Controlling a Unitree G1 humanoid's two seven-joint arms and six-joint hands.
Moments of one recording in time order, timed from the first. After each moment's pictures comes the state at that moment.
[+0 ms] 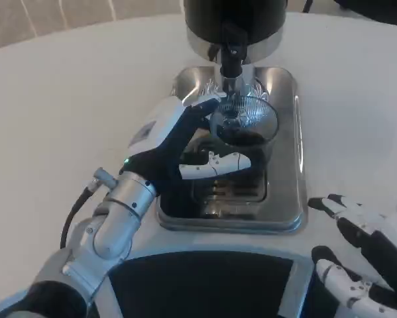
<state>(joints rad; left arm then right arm) -0.87 0.30 -0.25 0.93 0.44 -0.61 0.19 0.16 0.07 -0.28 -1.03 -0.89 0.04 1.03</state>
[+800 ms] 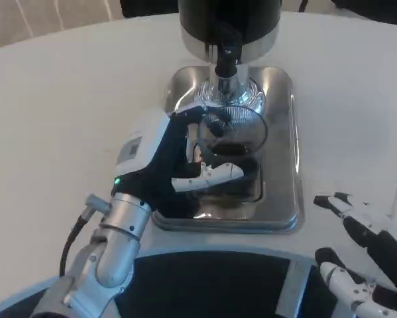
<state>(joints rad) -0.74 0.28 -0.23 0.78 0.51 -0.58 0.38 0.19 0.07 -0.29 -1.03 -0.87 0.04 1.00</state>
